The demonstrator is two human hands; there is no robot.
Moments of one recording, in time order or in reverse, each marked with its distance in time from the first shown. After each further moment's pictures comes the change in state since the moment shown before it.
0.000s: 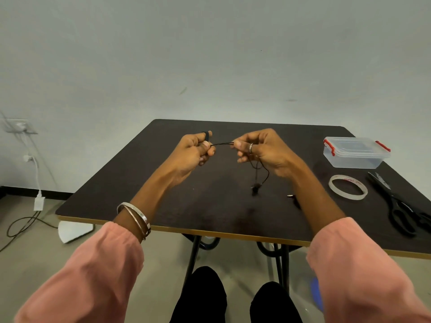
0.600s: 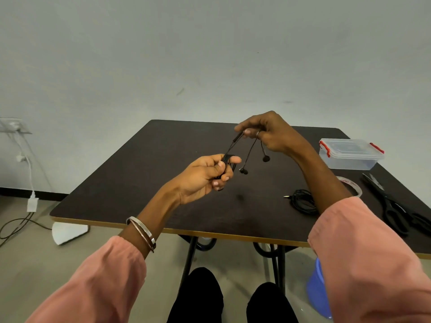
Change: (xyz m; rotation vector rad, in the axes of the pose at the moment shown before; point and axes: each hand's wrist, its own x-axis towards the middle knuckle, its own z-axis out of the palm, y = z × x) left_hand -0.021 -0.019 0.022 -0.318 -0.418 -0.095; right_hand 0.025 -0.018 -0.034 -0.593 -0.023 -0.241
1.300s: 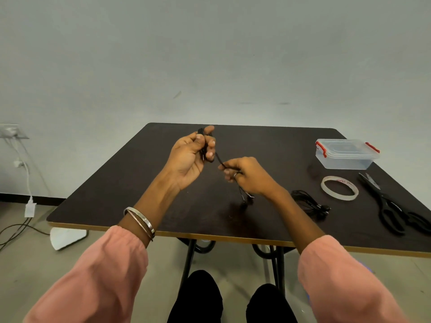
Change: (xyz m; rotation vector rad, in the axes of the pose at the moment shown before) left_hand 0.019 0.026 -0.006 -0.334 0.330 0.245; right_hand -0.040 0.008 0.077 -0.052 -0.106 0.118
